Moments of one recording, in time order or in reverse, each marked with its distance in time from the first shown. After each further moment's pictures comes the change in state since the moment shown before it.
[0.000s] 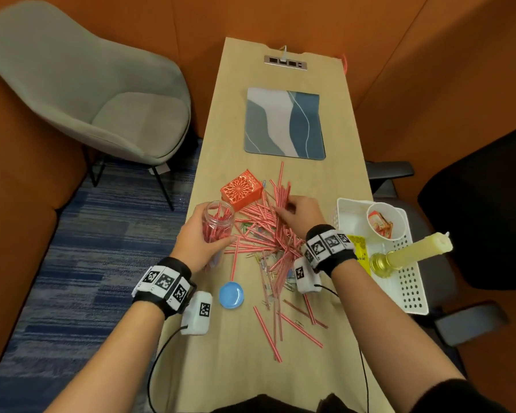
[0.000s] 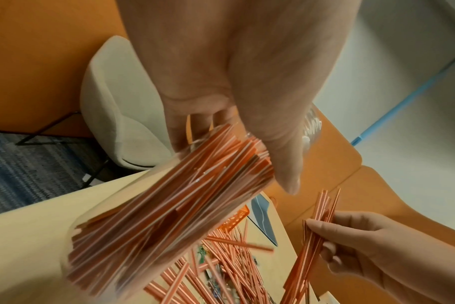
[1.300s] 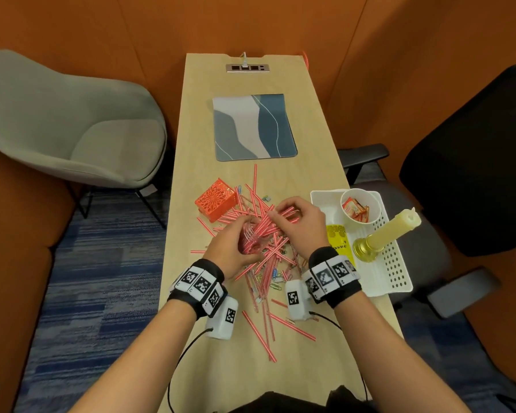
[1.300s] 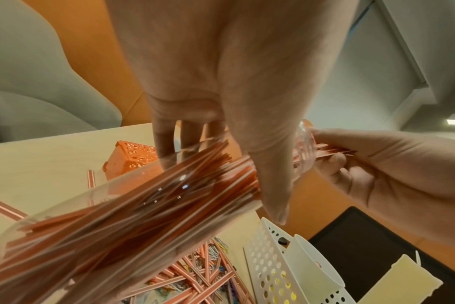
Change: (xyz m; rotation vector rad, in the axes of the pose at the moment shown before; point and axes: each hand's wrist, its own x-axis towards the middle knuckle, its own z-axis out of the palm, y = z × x) left_hand 0.008 0.058 0.088 0.307 -0.334 0.062; right_hand -0.074 0.008 -0.042 0.651 0.311 0.008
